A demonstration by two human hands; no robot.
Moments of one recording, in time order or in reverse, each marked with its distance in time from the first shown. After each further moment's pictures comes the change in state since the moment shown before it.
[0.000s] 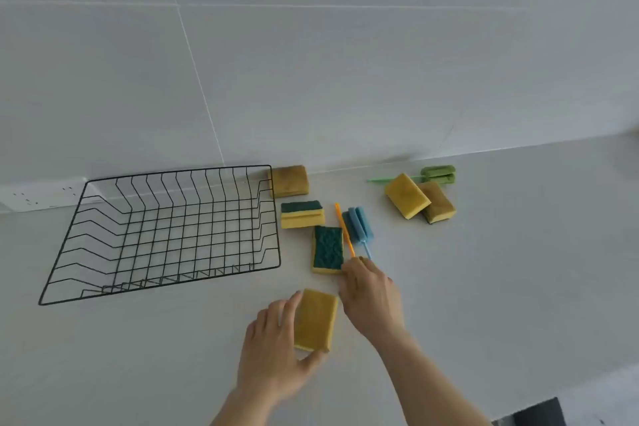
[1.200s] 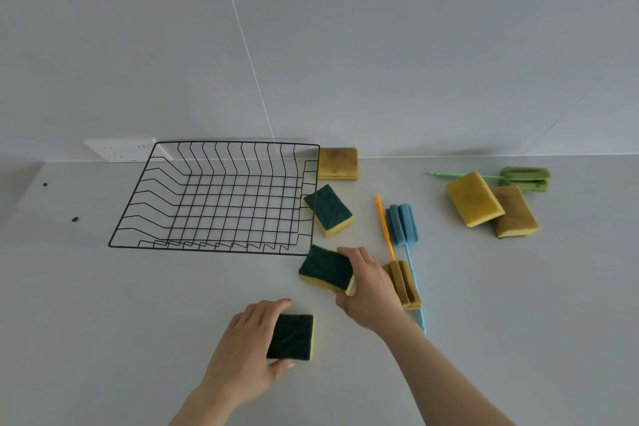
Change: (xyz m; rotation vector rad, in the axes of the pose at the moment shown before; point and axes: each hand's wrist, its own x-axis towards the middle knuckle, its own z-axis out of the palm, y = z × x) left_hand -0.030 -0.040 -0.014 -0.017 0.004 -0.058; right_hand 0.045 0.000 0.035 0.161 -0.410 -0.299
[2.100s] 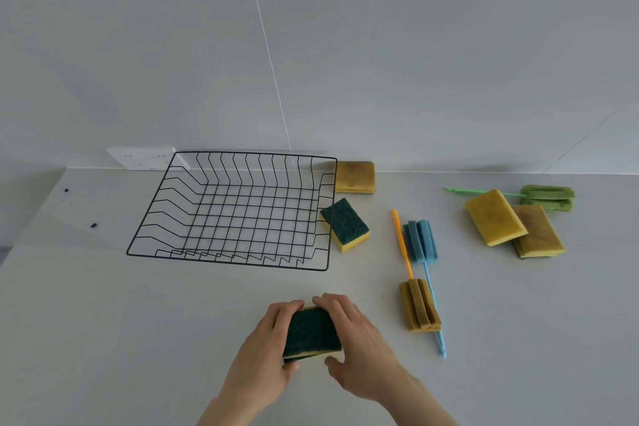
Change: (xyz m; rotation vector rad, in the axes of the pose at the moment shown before) left_hand 0.013 -0.003 0.003 -0.131 0.043 -0.091; right_hand -0.035 -0.040 0.024 -0.012 -0.200 -0.218
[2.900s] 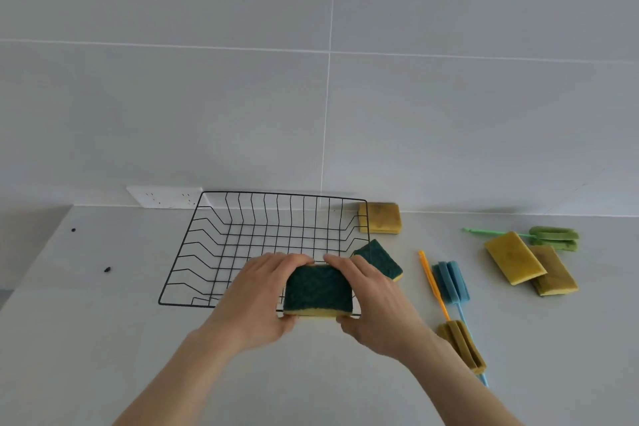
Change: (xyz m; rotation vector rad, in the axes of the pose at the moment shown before) left_hand 0.069 -0.054 -0.175 0.073 0.171 0.366; right_hand 0.095 -0.093 -0.072 -0.224 0.218 -0.026
